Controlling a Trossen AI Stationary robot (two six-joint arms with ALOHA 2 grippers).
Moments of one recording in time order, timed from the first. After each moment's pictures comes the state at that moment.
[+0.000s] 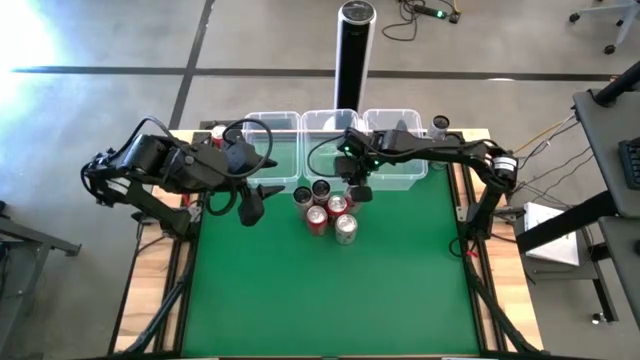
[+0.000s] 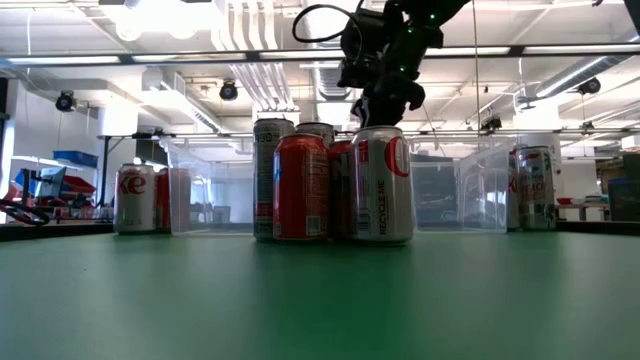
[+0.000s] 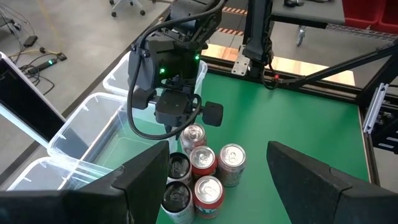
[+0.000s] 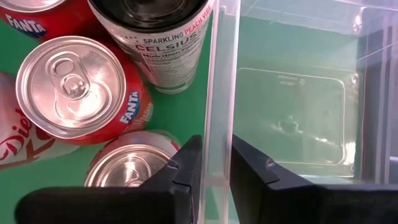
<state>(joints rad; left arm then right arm) -0.23 1.44 2.03 -1.20 -0.49 -0.33 -0.34 1.80 1.47 -0.78 -0.13 -0.49</state>
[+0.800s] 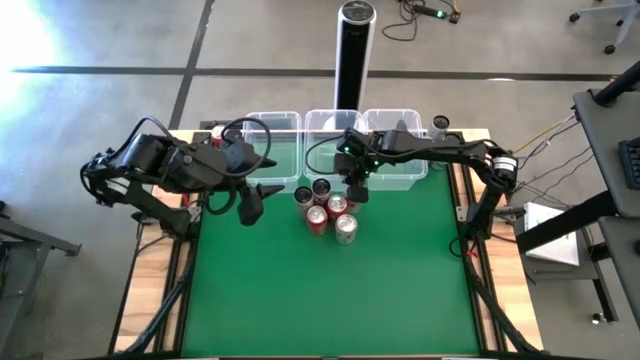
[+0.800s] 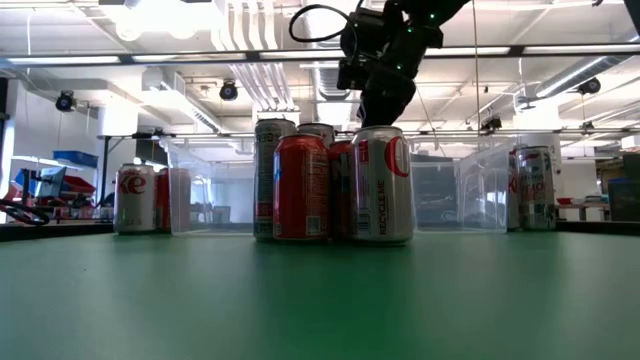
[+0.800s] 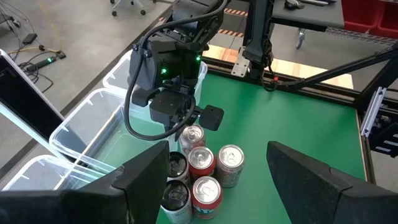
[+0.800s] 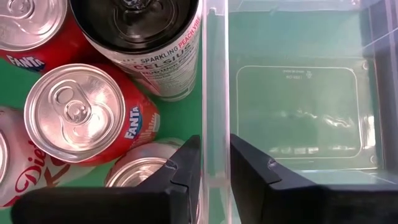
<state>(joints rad) -0.23 1.43 2.03 -1.20 -0.49 -0.35 -0.34 1.80 1.47 -0.77 -0.13 -0.32</state>
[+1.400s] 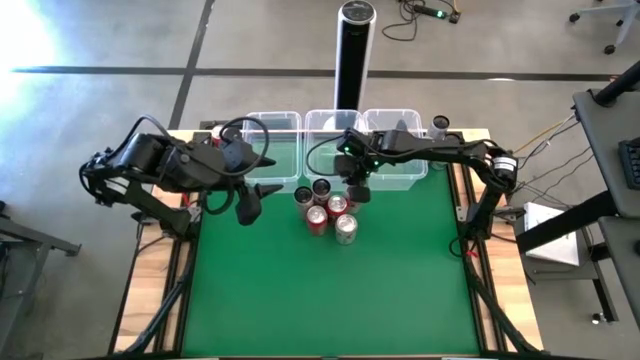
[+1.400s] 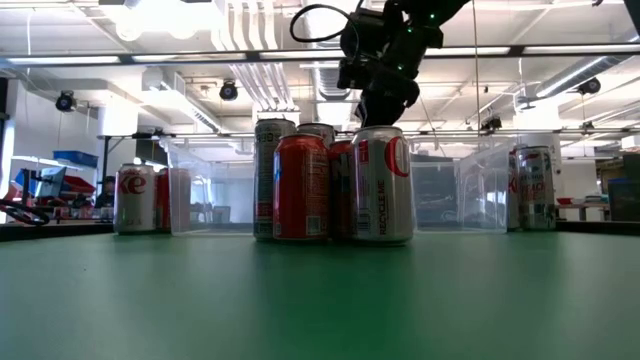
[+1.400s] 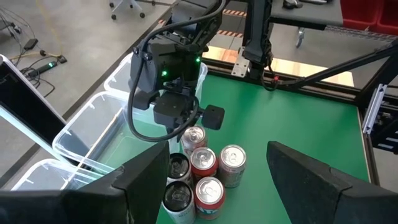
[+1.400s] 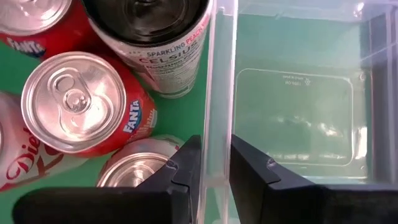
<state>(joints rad) -0.23 1.43 2.03 -1.20 -0.49 -0.32 -0.34 1.80 1.47 -0.77 -0.13 -0.42</state>
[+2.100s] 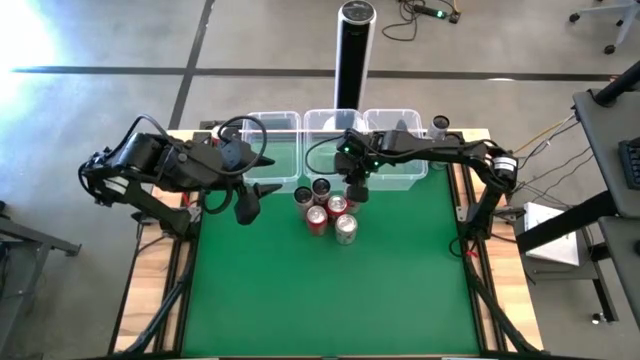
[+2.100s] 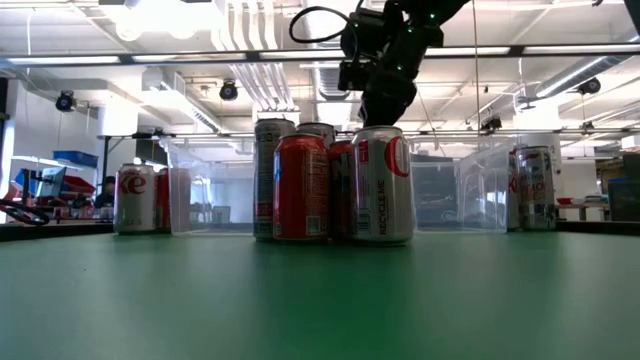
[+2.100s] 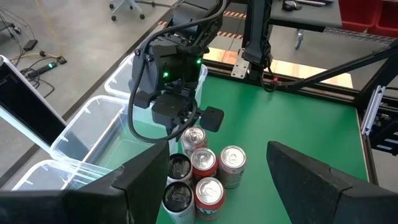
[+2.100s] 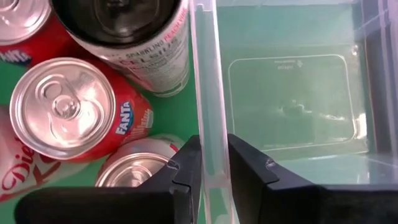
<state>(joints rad) -0.23 1.42 2.03 -1.20 -0.49 -0.32 -0.34 1.80 1.47 -0.78 -0.10 -0.30</state>
